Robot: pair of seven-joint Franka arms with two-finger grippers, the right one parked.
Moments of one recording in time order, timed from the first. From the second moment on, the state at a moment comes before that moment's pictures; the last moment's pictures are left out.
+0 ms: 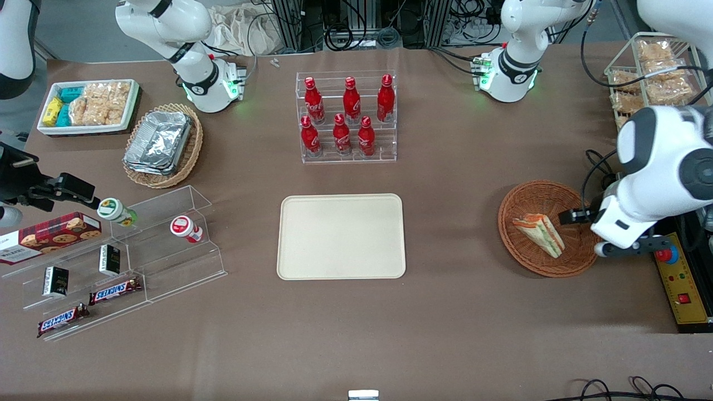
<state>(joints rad) 0.30 0.25 -0.37 -1.84 0.17 1.98 -0.29</state>
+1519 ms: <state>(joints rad) 0.30 0.47 -0.32 -2.00 0.17 2.32 -0.64</state>
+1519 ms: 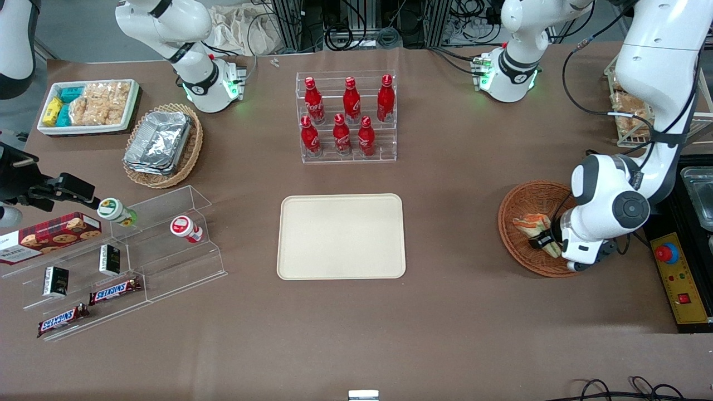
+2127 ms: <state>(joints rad) 0.29 0.35 -0.38 -1.88 0.17 1.98 -0.68</state>
